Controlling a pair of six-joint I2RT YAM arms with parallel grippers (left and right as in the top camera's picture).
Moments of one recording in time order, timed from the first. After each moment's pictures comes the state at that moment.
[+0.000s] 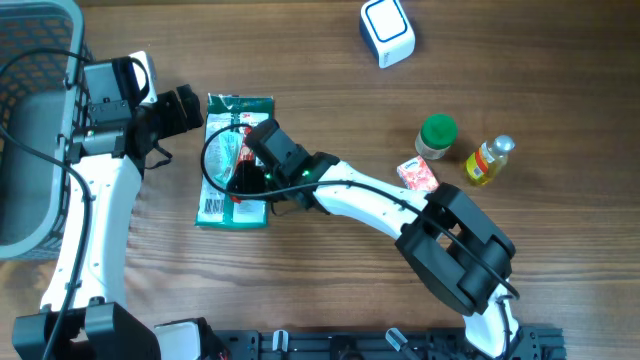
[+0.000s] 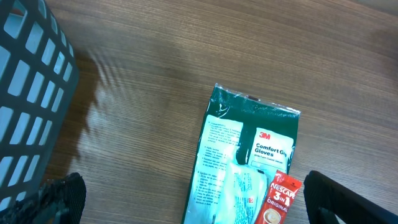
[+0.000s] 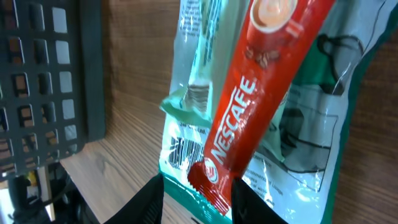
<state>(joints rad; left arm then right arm) 0.13 1.47 1.19 -0.60 0.05 -0.17 0.88 2.08 1.38 -0.15 -0.36 0.92</state>
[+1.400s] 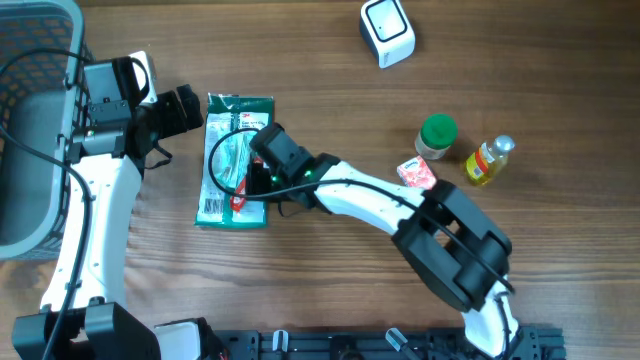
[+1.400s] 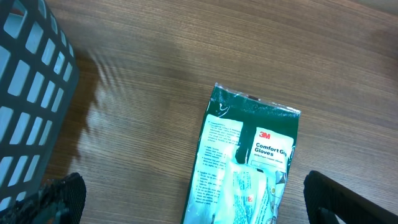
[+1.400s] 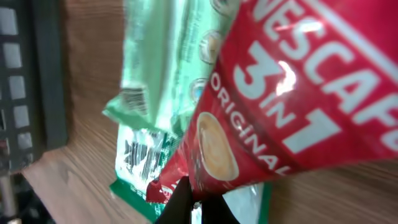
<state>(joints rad) 0.13 1.47 1.19 -0.60 0.05 -0.17 0.86 2.07 1.36 -0.21 -0.29 0.85</state>
